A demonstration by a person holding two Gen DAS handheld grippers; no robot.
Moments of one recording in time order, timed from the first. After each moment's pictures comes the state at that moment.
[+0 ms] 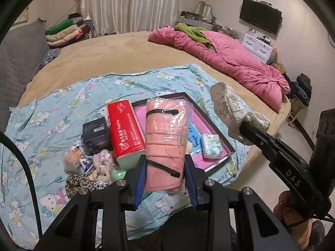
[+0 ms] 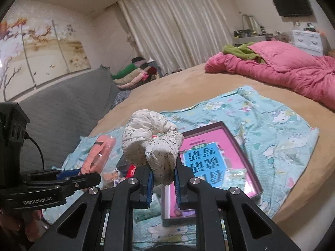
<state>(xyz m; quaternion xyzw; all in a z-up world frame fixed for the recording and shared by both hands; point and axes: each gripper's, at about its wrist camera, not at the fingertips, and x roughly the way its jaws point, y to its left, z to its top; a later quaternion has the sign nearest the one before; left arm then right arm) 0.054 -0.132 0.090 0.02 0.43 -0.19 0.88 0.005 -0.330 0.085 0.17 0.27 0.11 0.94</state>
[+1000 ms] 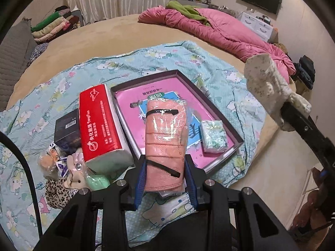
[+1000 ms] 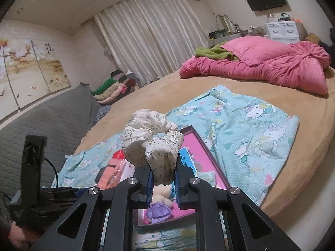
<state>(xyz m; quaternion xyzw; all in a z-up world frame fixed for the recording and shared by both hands) 0.098 -0.186 0.024 0.06 0.48 -0.19 0.85 0.001 -0.385 0.065 0.22 0.26 0.04 0.94</state>
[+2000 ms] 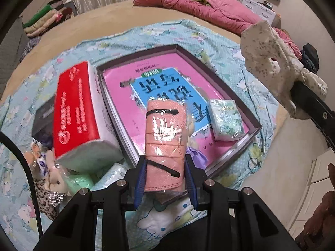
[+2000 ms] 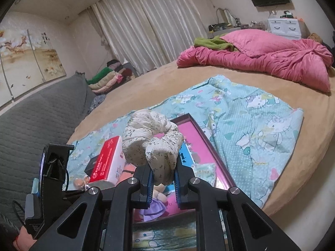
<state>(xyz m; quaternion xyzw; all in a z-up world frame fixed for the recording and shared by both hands) 0.118 -0.205 -0.041 0.08 0.53 -0.19 0.82 0.028 -0.372 0.032 0.19 0.30 0.04 0.93</state>
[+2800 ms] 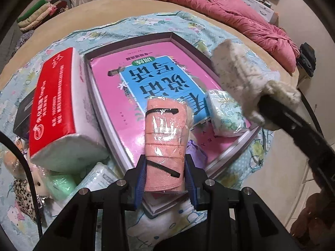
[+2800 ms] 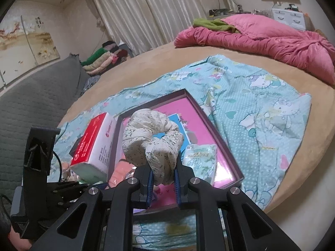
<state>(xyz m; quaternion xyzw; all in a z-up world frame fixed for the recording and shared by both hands) 0.127 -0.214 -0.068 0.07 0.54 -0.22 0.81 0.055 -0.364 -0.014 0.18 0.36 0.04 0.91</state>
